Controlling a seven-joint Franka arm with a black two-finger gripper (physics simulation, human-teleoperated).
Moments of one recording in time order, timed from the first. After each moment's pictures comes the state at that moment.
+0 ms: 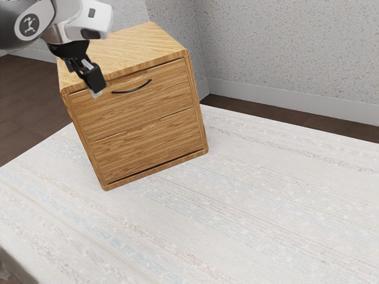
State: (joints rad) arm -0.31 -0.07 0.39 -1.39 0.44 1.62 0.32
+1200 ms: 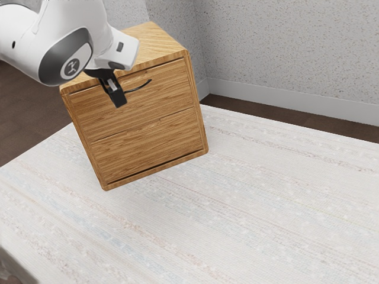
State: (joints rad) arm -0.26 0.01 0.41 -1.53 0.46 1.95 0.46
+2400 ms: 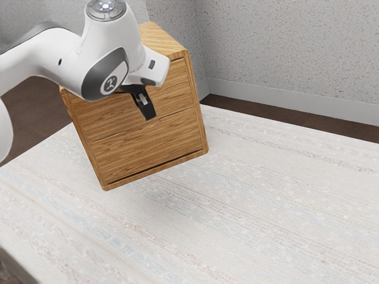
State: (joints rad) arm -0.24 0.15 0.40 -1.50 0.35 2.06 0.50
